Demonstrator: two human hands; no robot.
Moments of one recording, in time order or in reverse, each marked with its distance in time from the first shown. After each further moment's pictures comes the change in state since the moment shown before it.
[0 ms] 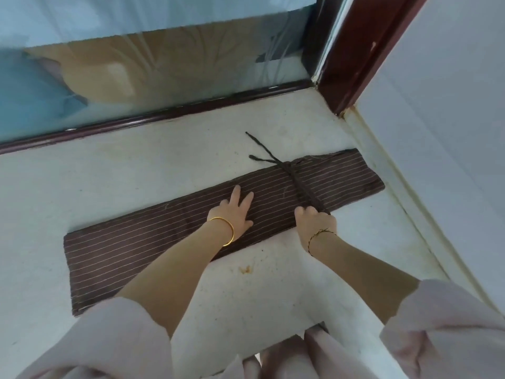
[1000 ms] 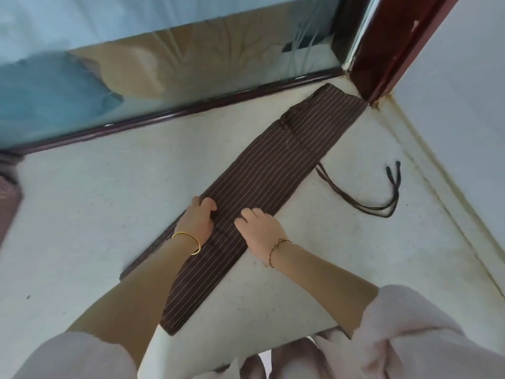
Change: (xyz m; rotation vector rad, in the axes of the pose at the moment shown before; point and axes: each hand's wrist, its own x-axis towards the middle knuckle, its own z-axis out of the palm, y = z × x) left_hand -0.051 -0.091 0.026 -0.342 0.239 -0.240; right_hand -0.014 -0.114 -0.015 0.163 0.297 -0.642
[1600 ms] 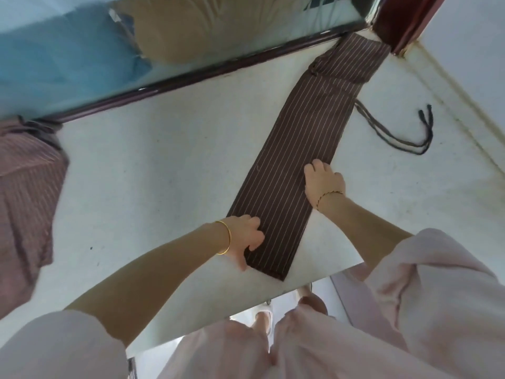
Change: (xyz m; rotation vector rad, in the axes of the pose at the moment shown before) left_hand -0.104 -0.039 -0.003 0.604 -0.644 0.725; right_hand -0.019 -0.021 0.028 -0.021 -0.018 0.609
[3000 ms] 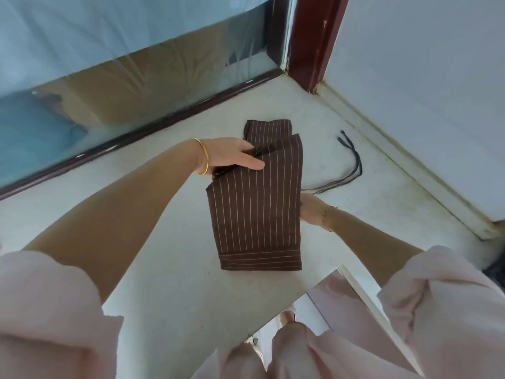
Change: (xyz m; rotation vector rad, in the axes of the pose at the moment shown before) left_hand 0.030 -0.008 -0.233 -1.011 0.123 -0.078; right_hand -0.018 0.096 -0.028 1.024 -0.308 0.246
